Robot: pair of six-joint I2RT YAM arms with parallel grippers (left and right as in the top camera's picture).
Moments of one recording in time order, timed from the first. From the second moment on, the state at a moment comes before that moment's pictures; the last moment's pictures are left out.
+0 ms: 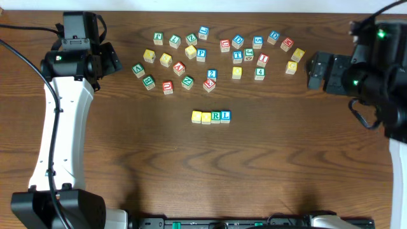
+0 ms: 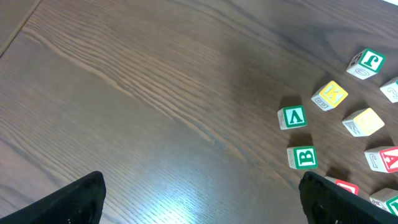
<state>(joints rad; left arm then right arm) 0.04 1.61 1.58 -0.98 -0.32 -0.34 0.08 1.34 1.86 -1.26 -0.03 0.21</state>
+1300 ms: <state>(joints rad) 0.04 1.61 1.58 -0.98 -0.32 -0.34 0.03 0.01 0.01 -0.07 -0.01 0.15</state>
